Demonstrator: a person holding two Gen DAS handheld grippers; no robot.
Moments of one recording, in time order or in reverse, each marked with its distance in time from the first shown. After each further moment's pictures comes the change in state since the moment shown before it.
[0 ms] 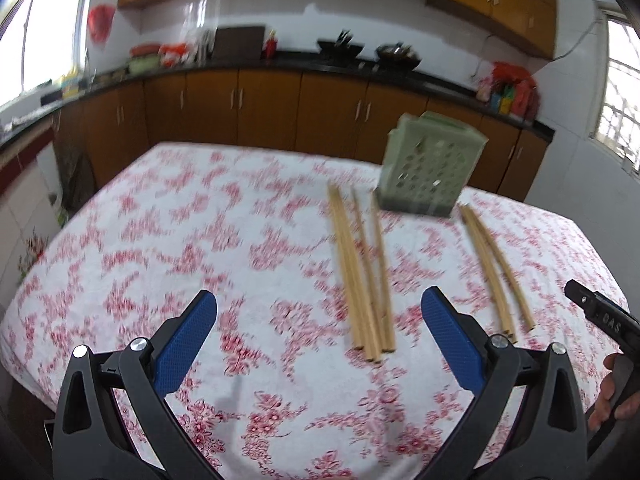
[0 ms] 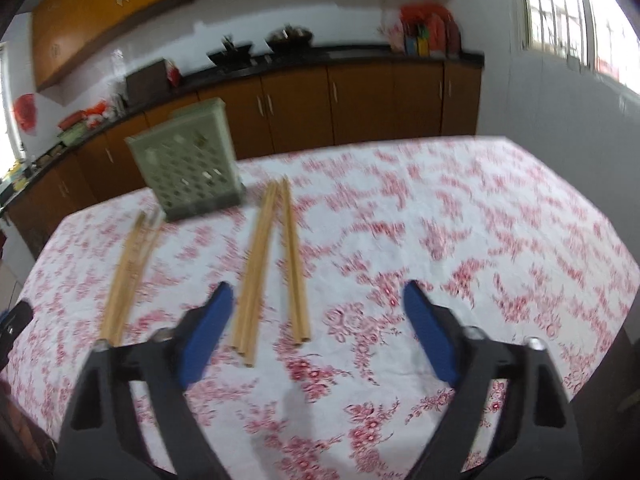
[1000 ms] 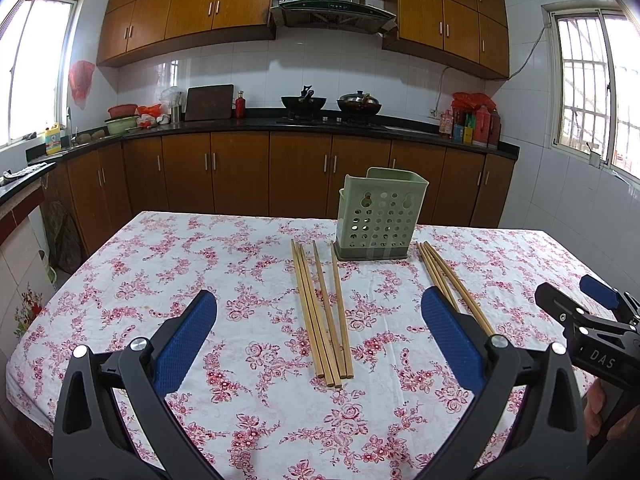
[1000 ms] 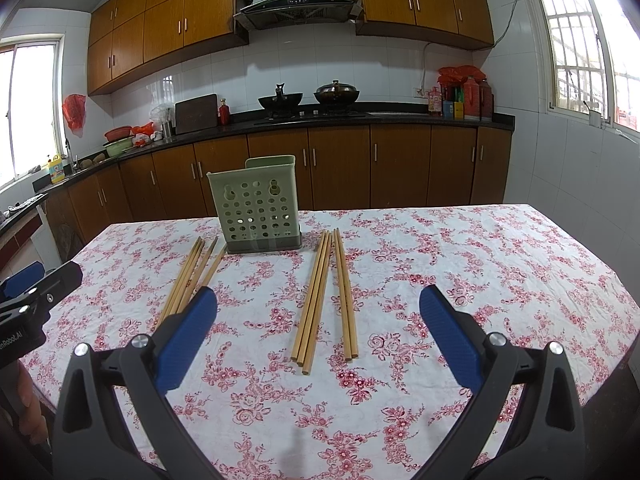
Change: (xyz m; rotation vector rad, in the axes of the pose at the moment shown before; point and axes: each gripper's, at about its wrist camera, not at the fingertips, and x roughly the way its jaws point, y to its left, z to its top) left arm -0.056 -0.033 0.002 0.121 -0.234 -0.080; right arm -0.082 0.037 -0.022 -0.139 -0.271 0.109
